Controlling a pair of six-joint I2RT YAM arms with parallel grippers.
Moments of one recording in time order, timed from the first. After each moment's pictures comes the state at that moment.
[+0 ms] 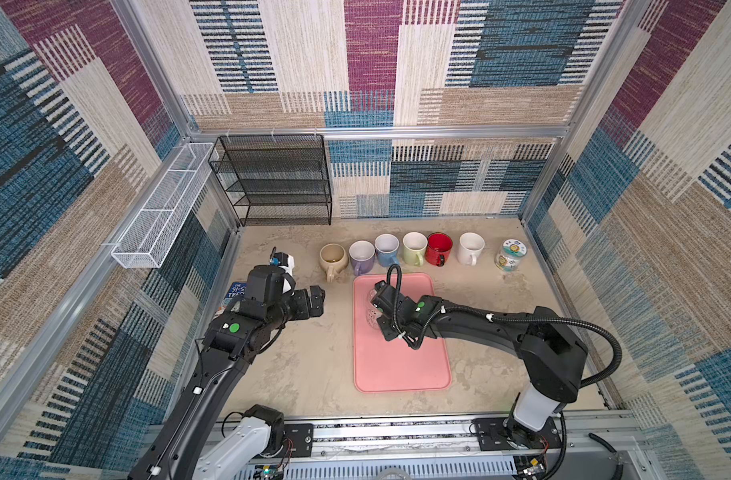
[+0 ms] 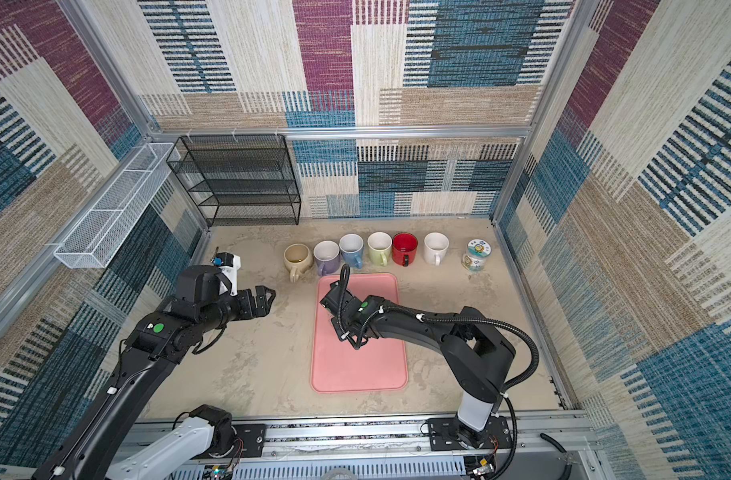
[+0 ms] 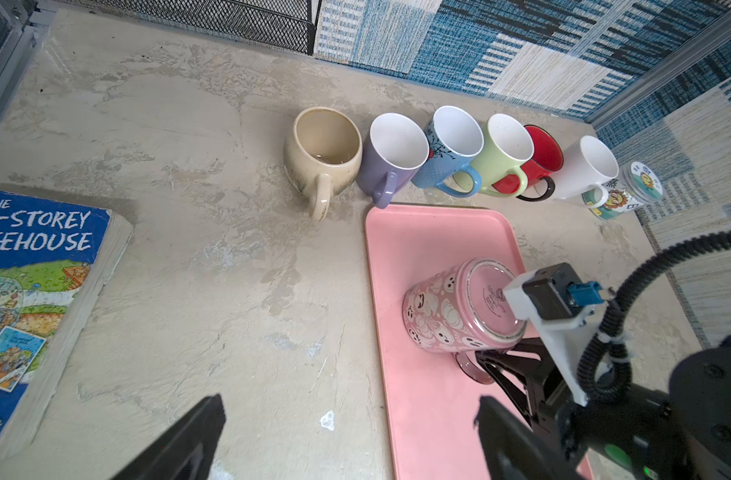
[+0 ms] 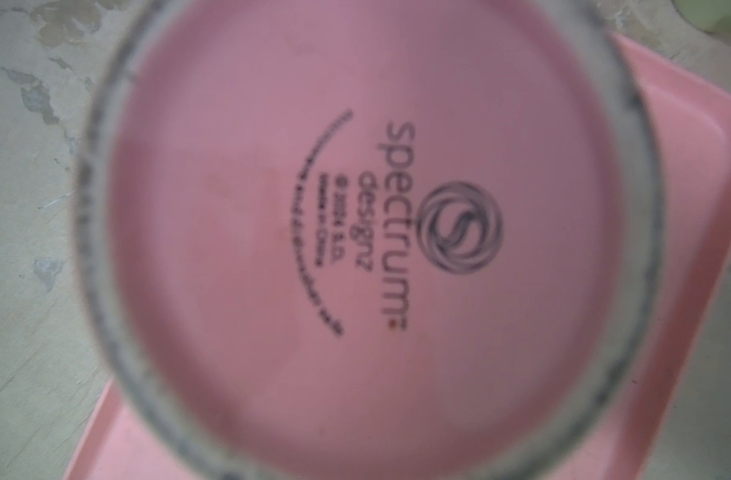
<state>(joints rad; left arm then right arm) -0.31 0.94 1.04 -0.81 0.03 -0.35 0.93 1.71 1.17 -0.55 0.24 0.40</state>
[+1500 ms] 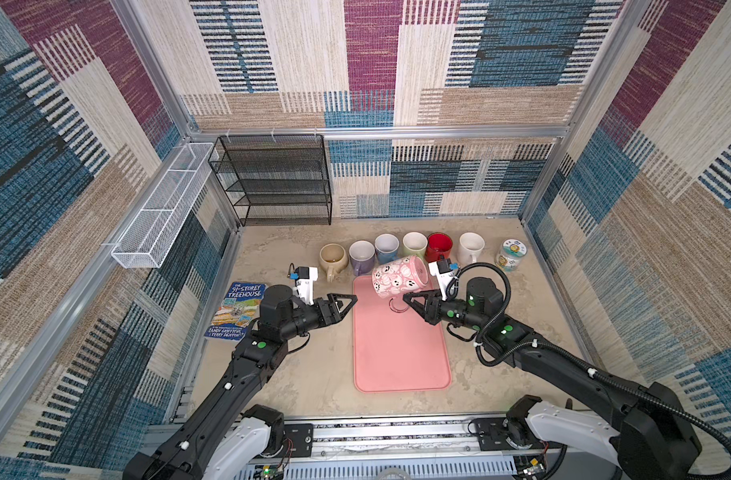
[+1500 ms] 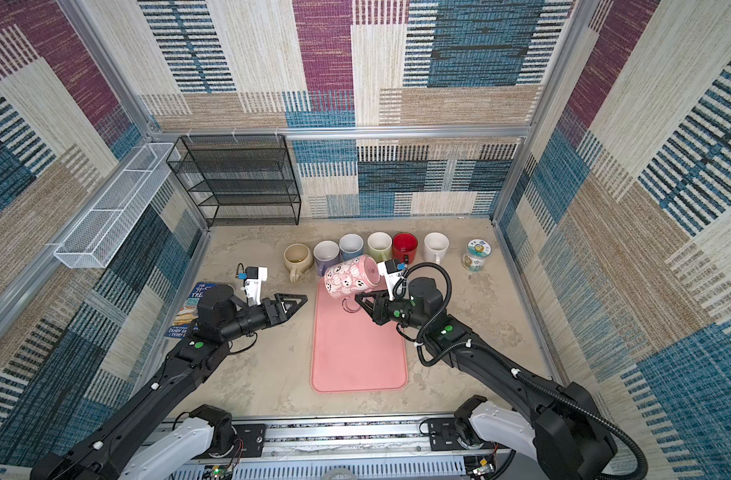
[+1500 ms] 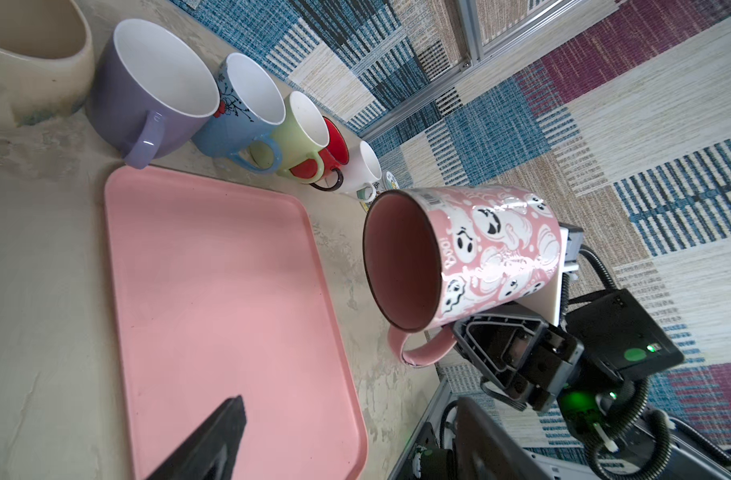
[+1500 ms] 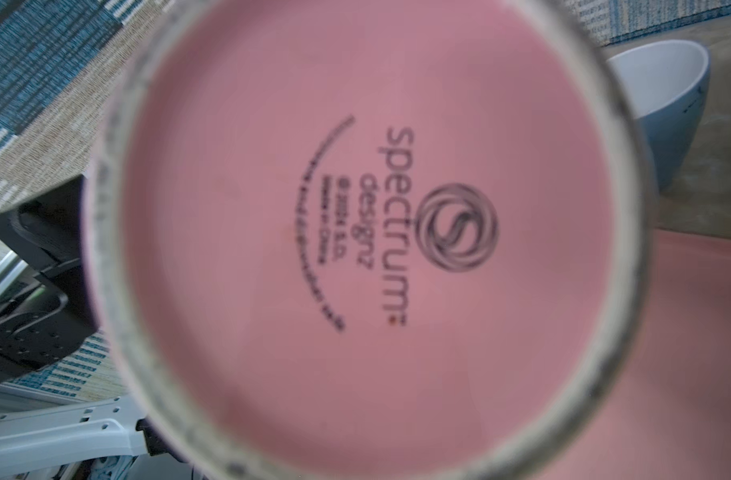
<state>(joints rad) -0.32 0.92 0.56 0.04 0.62 -0.79 0.57 1.11 0.62 0.26 -0.48 0.60</state>
